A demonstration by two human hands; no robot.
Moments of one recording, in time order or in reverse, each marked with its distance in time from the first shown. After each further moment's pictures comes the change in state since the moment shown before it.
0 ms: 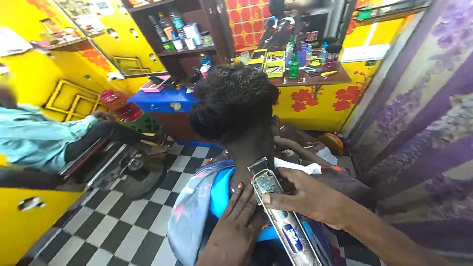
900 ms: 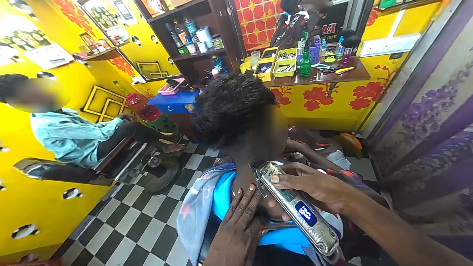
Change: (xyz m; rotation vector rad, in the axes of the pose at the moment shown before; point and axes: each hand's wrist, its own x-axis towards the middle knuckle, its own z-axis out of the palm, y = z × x) left_hand -0.002 0.006 0.007 -0.012 -0.023 -0.077; right_hand 0.018 0.007 -0.045 0.350 -0.316 -0.023
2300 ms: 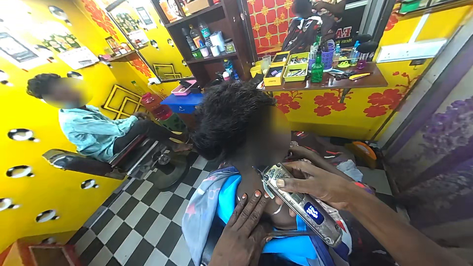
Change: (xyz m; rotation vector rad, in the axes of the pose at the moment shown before) left_hand 0.001 0.001 0.002 0.008 -0.008 -0.019; right_hand 0.014 -0.011 -0.019 -0.189 -0.025 -0.025
